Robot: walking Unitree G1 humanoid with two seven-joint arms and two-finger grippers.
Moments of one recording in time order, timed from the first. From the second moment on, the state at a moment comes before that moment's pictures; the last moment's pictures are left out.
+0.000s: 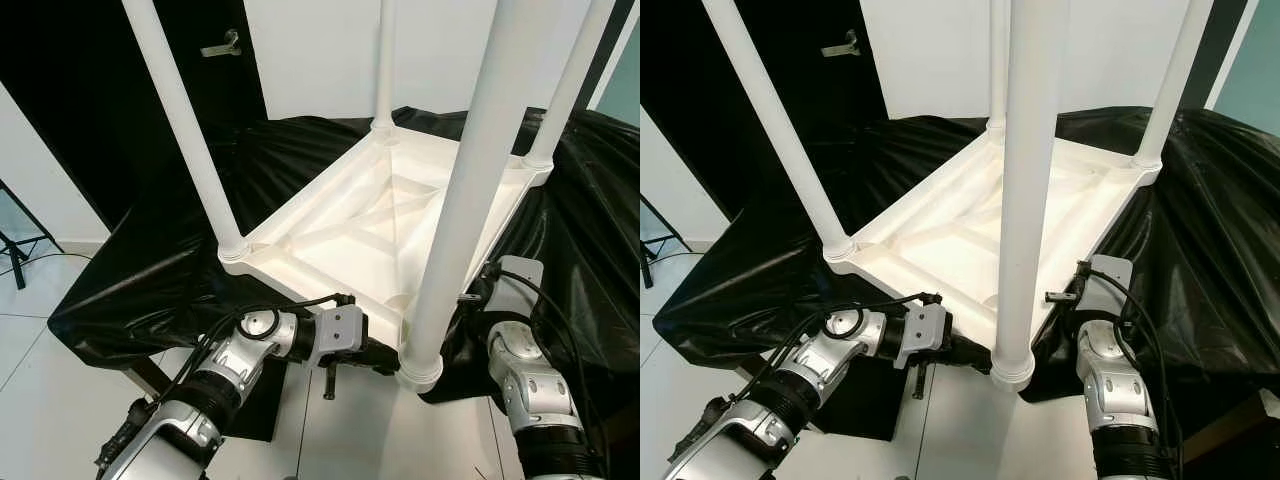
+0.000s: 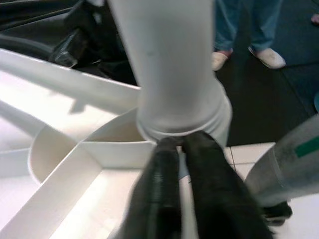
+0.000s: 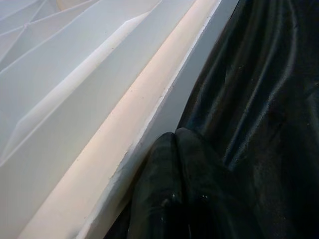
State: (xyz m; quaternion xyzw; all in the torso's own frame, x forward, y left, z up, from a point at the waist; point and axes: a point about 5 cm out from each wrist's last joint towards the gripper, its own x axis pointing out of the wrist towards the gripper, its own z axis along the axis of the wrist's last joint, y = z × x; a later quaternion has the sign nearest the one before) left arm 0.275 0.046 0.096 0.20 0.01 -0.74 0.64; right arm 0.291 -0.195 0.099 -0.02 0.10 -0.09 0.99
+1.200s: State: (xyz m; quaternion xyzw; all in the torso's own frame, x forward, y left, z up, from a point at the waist) left arm 0.278 0.091 0.118 0.00 -0.09 -0.63 0.77; right arm 0.273 -0.191 0.105 -0.04 0.08 -0.15 0.99
